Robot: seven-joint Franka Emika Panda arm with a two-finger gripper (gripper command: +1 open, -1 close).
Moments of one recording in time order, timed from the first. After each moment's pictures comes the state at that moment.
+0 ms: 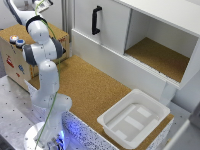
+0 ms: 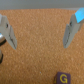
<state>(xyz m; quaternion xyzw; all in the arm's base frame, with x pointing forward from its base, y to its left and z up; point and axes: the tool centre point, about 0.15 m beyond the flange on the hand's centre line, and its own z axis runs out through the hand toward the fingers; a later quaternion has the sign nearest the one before) 0.291 0.483 0.557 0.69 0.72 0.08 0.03</state>
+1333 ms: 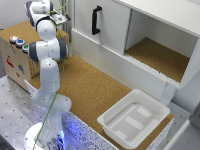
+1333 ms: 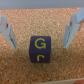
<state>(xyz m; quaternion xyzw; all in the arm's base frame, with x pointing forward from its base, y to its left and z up) 0.360 0.469 0.440 0.73 0.68 0.03 -0.01</state>
